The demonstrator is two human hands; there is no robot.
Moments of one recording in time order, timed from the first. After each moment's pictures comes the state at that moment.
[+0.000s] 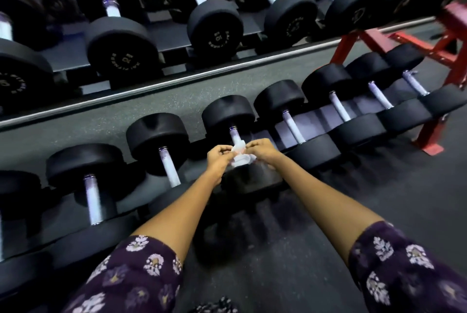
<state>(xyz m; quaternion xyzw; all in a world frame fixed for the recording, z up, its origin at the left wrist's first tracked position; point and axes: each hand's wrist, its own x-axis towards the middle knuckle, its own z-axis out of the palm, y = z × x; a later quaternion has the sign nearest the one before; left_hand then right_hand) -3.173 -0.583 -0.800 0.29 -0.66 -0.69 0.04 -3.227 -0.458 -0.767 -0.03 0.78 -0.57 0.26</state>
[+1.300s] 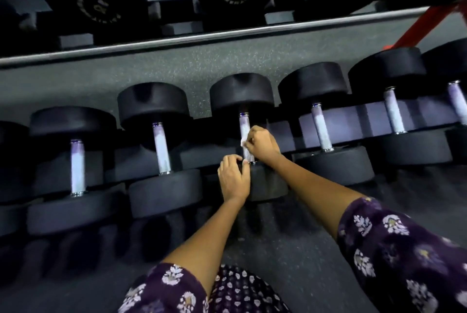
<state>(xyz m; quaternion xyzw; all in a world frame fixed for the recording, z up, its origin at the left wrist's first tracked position) -3.197 -0.515 -0.884 0.36 -0.81 -0.42 0.20 -3.327 -0.483 -0.865 -0.34 0.91 -0.20 0.12</state>
